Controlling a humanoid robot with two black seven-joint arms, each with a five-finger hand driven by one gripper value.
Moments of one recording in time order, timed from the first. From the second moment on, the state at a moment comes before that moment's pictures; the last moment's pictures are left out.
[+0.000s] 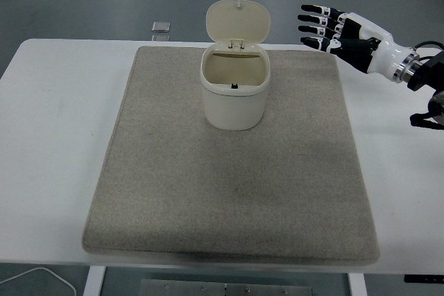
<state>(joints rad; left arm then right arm) 0.06 0.00 -0.04 -0.16 0.00 0.15 -0.07 1.07 -0.49 0.22 0.88 -0.15 0.30 0.32</state>
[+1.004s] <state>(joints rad) 0.06 0.00 -0.04 -0.16 0.00 0.15 -0.07 1.04 -0.43 0.22 0.79 0.36 0.17 0.15</state>
